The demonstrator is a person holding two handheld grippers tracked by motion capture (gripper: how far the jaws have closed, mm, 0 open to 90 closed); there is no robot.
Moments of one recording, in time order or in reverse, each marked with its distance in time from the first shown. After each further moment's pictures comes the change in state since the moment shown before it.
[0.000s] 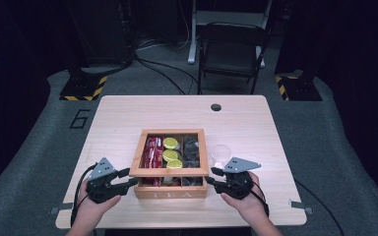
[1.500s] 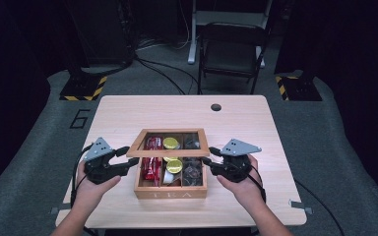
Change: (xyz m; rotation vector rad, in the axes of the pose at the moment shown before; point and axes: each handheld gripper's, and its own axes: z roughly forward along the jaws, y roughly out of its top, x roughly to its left) left arm 0.014 0.050 -0.002 -0.107 0.044 0.030; right arm -0.005 0.053 -0.006 -0.104 -0.070 -0.048
